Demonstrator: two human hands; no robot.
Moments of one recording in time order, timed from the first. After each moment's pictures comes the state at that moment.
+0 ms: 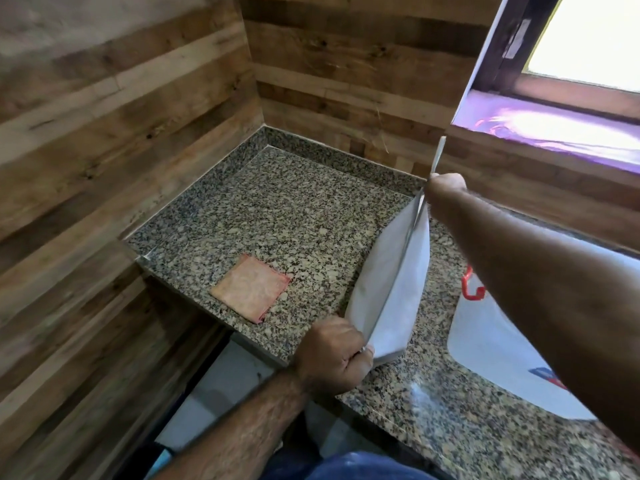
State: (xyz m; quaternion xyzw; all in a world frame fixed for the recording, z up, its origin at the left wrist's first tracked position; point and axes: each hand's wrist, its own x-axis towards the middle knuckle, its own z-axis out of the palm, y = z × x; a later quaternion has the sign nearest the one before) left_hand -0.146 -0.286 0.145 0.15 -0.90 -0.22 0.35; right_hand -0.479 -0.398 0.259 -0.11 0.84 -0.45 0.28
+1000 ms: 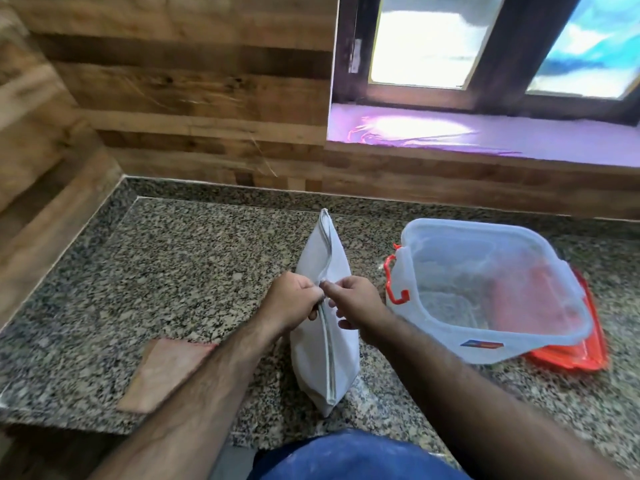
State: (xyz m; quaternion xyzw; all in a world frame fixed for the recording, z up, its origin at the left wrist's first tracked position) left_hand -0.269 -0.403 0.198 0.32 -0.77 -0.55 0.04; right_hand -0.370 -0.278 0.191 -0.11 0.79 -0.48 0.35
